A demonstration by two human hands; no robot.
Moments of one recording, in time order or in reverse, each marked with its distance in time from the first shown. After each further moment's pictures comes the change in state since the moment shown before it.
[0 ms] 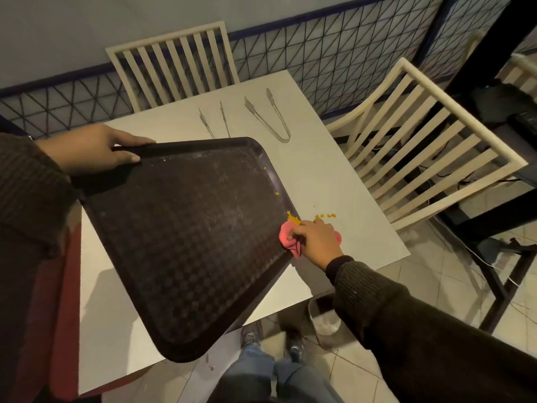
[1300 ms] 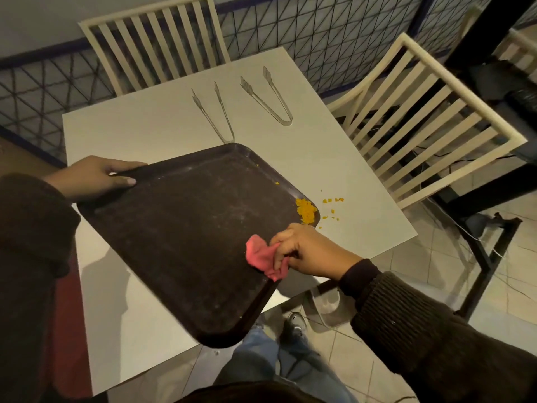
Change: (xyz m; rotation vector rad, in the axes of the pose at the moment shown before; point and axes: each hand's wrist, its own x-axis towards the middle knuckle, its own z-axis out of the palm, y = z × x) left_hand 0.033 -0.083 0.059 -0.295 -0.150 -0.083; right_hand -0.030 -0.066 -0.008 0.229 -0.167 -0.390
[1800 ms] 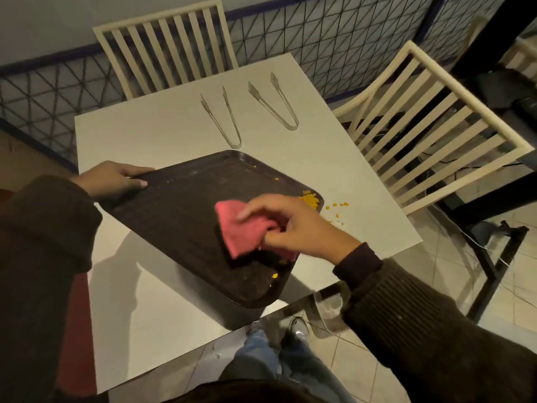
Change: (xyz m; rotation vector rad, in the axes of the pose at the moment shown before) left_hand 0.004 0.005 0.009 -0.070 0.005 -0.097; right_hand 0.023 -0.072 -0.054 0.509 0.181 -0.146
